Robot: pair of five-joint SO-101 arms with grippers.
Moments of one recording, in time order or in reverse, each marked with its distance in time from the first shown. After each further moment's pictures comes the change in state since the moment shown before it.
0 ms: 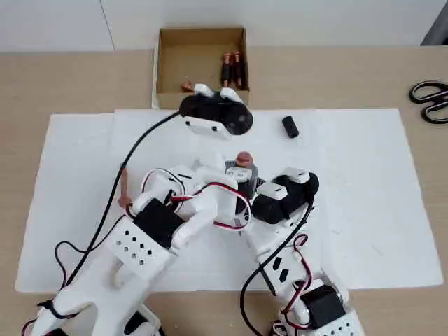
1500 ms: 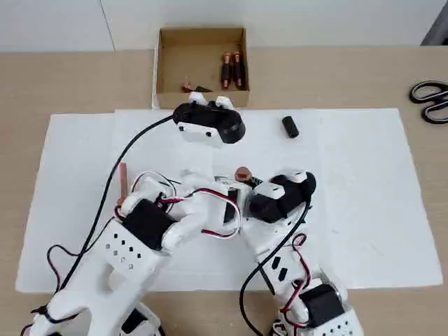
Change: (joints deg) left arm -2.5 -2.4 -4.3 15.3 -0.4; right arm 0.2 0.1 0.1 0.0 0.1
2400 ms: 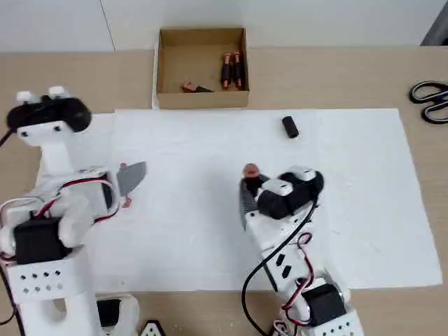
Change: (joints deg) left arm -45.5 -12.4 -1.8 16.1 -20.7; right arm 4.7 0.8 -0.1 0.0 0.0
